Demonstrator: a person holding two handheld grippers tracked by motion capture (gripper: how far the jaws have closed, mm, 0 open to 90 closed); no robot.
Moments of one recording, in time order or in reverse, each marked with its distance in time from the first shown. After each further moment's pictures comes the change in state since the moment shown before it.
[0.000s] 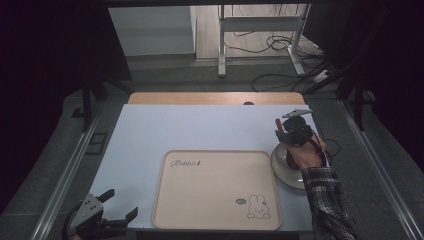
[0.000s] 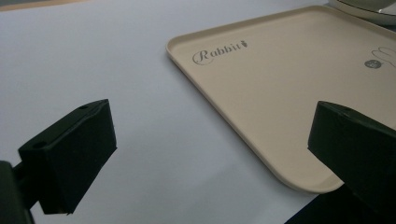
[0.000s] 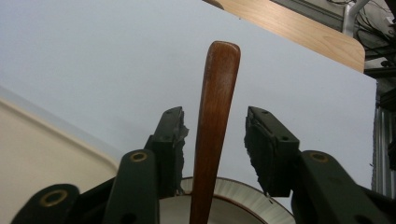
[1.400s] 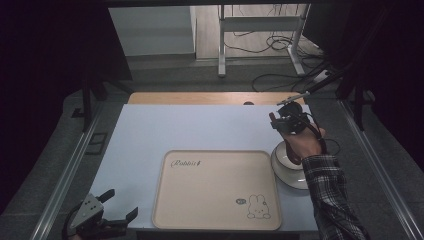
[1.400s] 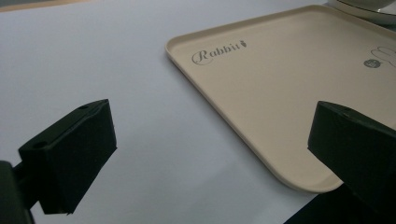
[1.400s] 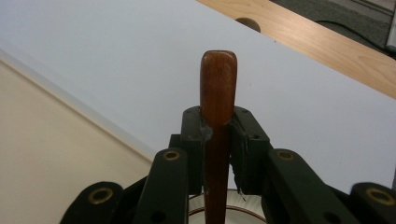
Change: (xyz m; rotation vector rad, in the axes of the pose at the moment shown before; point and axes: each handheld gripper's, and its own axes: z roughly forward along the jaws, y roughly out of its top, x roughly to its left) left arm 0.000 0.000 0.000 0.002 -0.002 0.007; right arm 0.007 0.048 -0.028 0.053 0.137 -0.021
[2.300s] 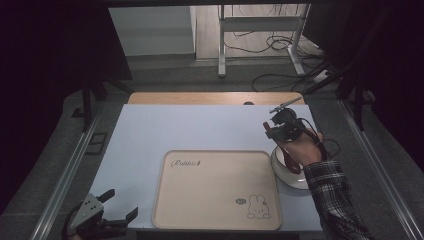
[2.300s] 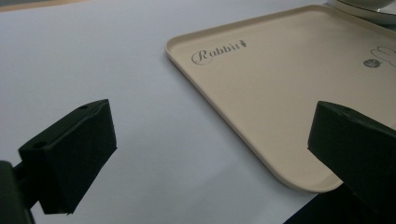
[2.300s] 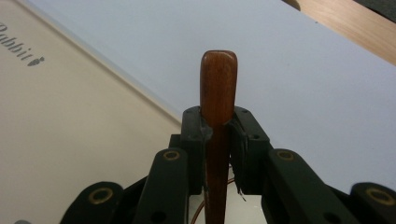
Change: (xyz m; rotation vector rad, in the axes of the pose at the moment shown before) left arm 0.000 0.000 0.000 0.001 -0.001 0.001; right arm 0.029 -0.004 -0.013 0.089 0.063 -0.055
